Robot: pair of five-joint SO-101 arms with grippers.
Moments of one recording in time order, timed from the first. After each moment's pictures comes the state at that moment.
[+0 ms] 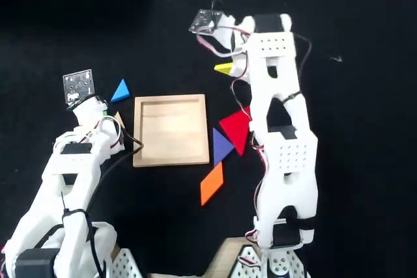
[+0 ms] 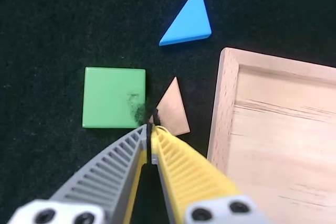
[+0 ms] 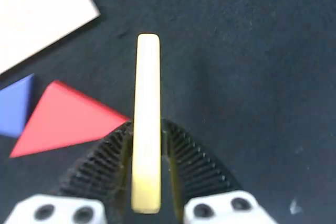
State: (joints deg) left arm -7.2 -27.6 67.2 22.8 9.5; right arm -5.9 43.5 -52.0 95.4 59.6
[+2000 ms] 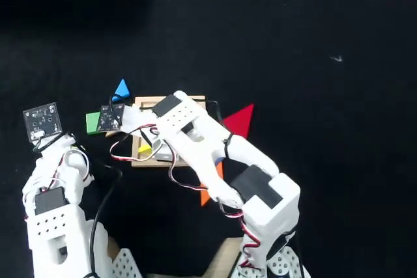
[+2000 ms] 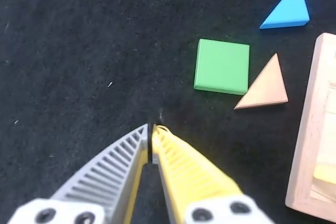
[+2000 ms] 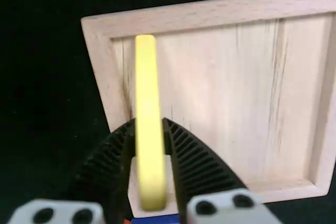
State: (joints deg) left arm -24.8 -68.0 85.1 40.0 -3.6; right arm -41.0 17.5 11.8 63.7 45.2
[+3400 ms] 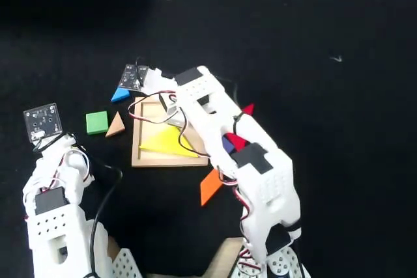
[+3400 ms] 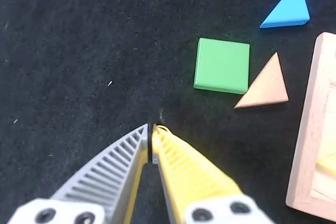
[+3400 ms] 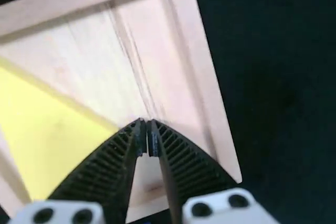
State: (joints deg) left arm -24.8 -68.0 85.3 40.0 -3.6; right arm -29.6 30.5 -3.6 59.3 46.2
